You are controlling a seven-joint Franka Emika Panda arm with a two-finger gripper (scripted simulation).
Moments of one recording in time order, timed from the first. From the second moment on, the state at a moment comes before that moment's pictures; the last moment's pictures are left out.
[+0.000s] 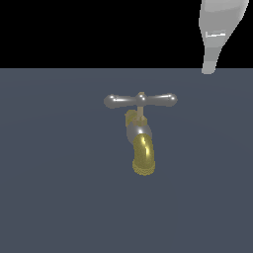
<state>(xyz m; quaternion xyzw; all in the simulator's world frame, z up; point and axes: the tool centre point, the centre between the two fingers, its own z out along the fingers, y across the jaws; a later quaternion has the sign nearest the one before) -0.170 -0.135 0.294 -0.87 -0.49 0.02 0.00</state>
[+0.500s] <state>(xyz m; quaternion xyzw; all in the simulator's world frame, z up) -0.137 -0.147 0.260 -0.81 -0.58 0.01 0.00</state>
